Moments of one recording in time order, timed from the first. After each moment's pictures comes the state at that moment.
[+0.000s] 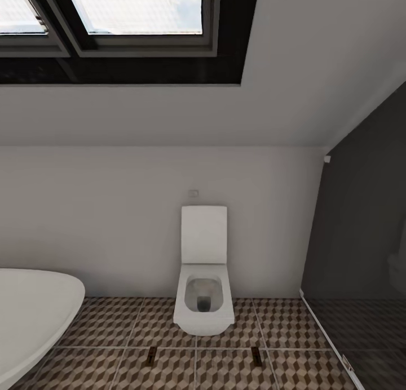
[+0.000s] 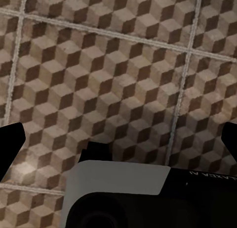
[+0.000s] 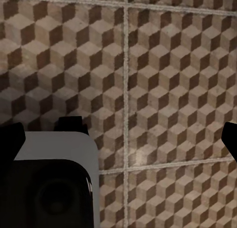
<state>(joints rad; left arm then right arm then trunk) -0.19 0.05 -0.24 -0.02 0.43 -0.06 -0.07 -0.15 -0.03 0.41 0.02 -0.36 -0.07 -0.18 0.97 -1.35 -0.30</state>
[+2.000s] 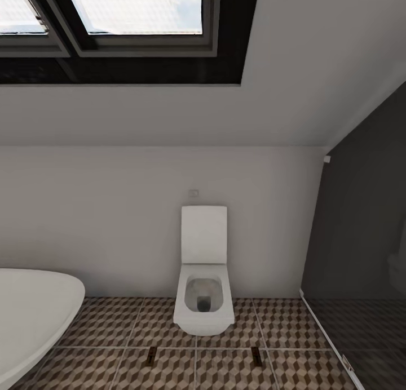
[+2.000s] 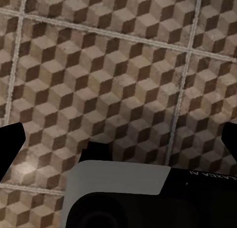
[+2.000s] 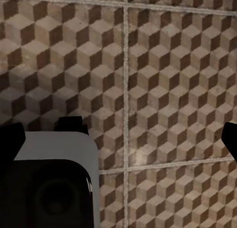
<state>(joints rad) -0.19 0.05 -0.24 -0.02 0.43 -0.06 -0.07 -0.15 -0.03 0.41 0.02 -0.36 -0.07 -0.18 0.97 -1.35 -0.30</state>
